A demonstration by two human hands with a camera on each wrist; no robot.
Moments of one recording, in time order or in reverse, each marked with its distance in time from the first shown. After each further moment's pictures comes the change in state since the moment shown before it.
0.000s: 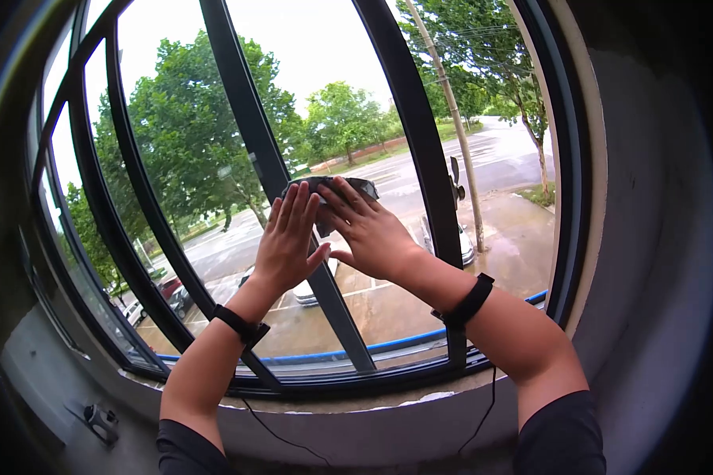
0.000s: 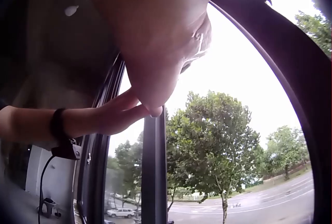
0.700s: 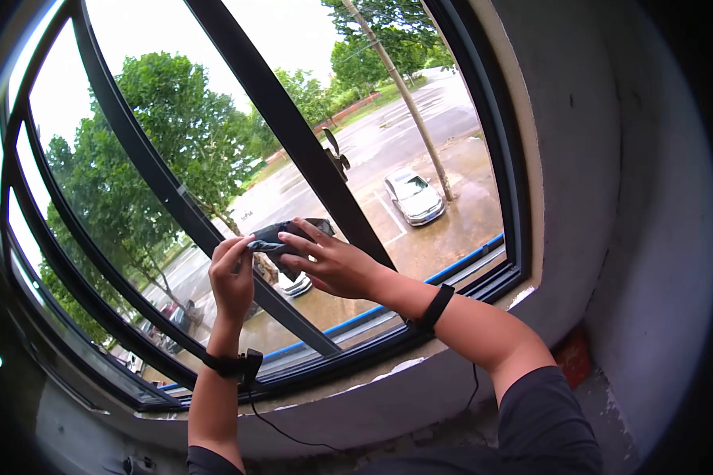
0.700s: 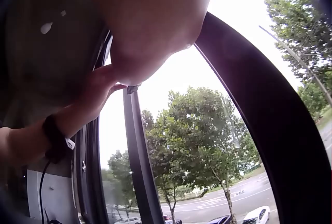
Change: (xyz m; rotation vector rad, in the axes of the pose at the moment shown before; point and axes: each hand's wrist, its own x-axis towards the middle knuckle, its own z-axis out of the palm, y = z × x) left_hand 0.004 0.081 0.017 -0.598 0.218 -0.371; right_hand -0.125 0.012 0.042 0.377 0.240 -0.032
